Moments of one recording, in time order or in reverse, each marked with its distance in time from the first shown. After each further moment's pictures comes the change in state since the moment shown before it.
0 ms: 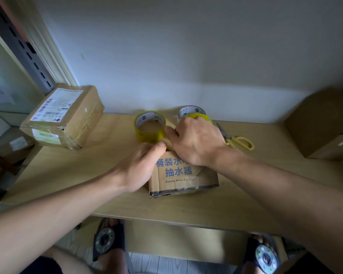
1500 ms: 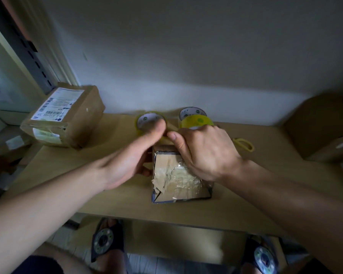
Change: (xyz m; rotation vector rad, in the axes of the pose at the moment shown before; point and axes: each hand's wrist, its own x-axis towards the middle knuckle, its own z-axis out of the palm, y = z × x) left_hand -0.030 0.065 -0.017 -0.418 -0.204 -0.013; right_hand -0.028 0.012 0.006 -0.152 0.308 -0.377
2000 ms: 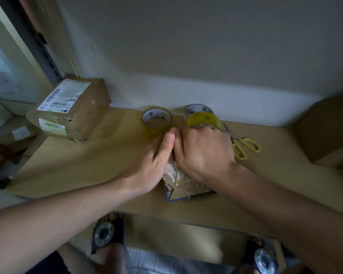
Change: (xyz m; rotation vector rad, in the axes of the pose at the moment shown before) left_hand 0.021 -0.044 0.023 0.234 0.327 0.223; right_hand 0.002 -0.023 0.018 -0.130 0.103 0.180
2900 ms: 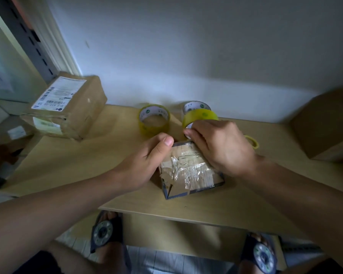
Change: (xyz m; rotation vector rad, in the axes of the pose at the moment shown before) left_hand 0.004 -0.012 -0.018 0.158 -0.109 0.150; right_hand 0.001 0.057 0.006 0.267 0.030 -0.220
